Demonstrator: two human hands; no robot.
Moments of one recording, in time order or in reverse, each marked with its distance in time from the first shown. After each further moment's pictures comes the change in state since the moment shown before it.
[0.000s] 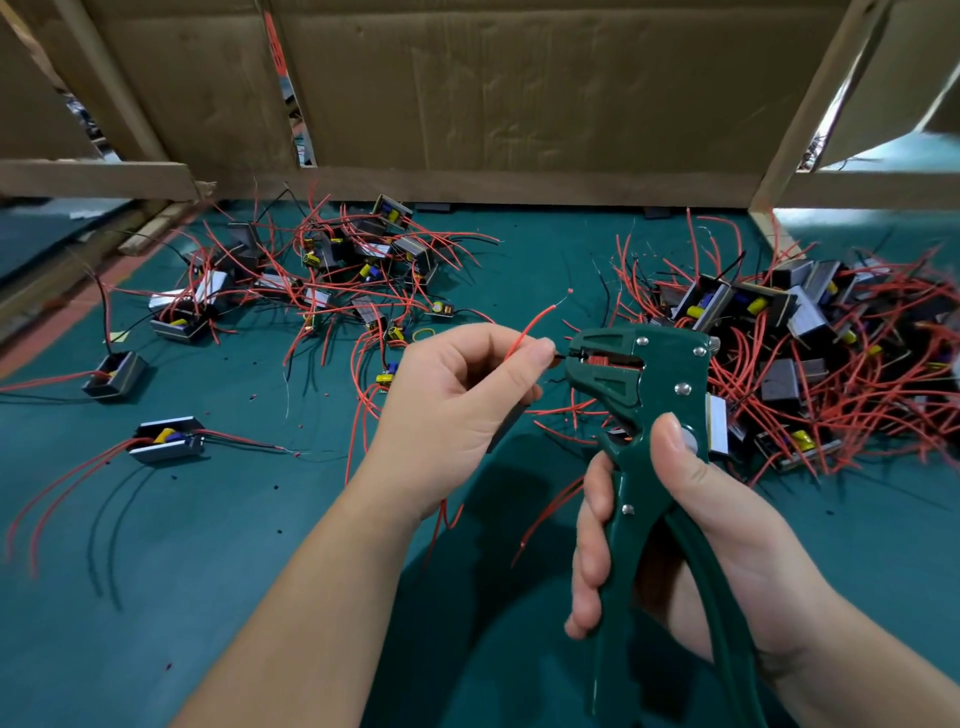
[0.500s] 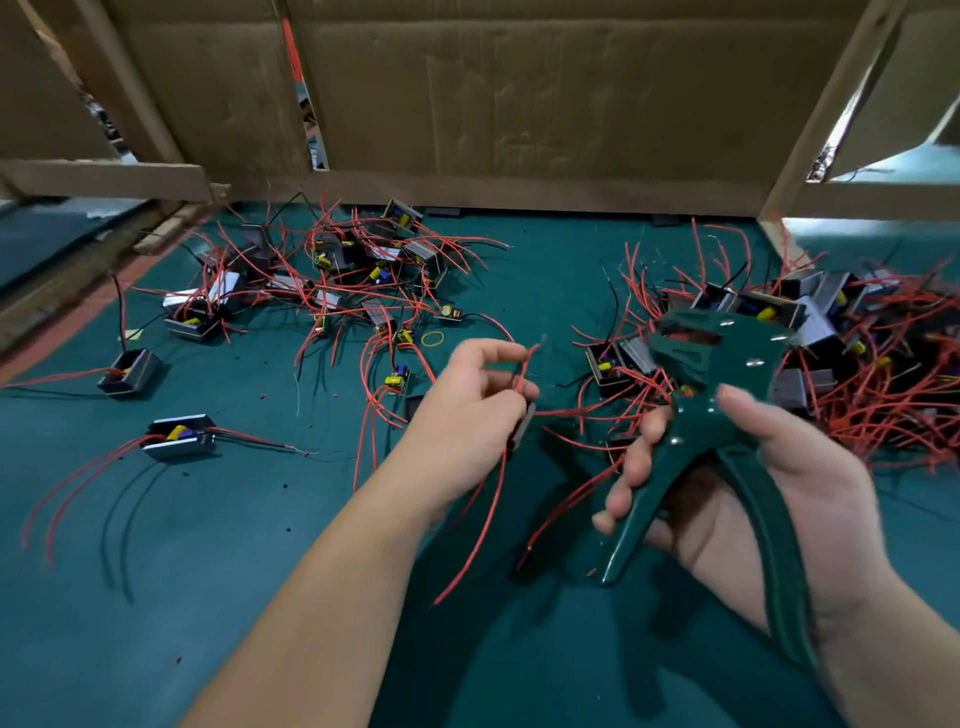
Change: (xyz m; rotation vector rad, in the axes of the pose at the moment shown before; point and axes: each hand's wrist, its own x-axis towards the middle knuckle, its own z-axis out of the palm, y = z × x) left_hand 0.008 -0.024 -0.005 0.173 -0.011 -0.291; right_hand 0.001 -0.023 -0.010 0.166 0.184 -0.103
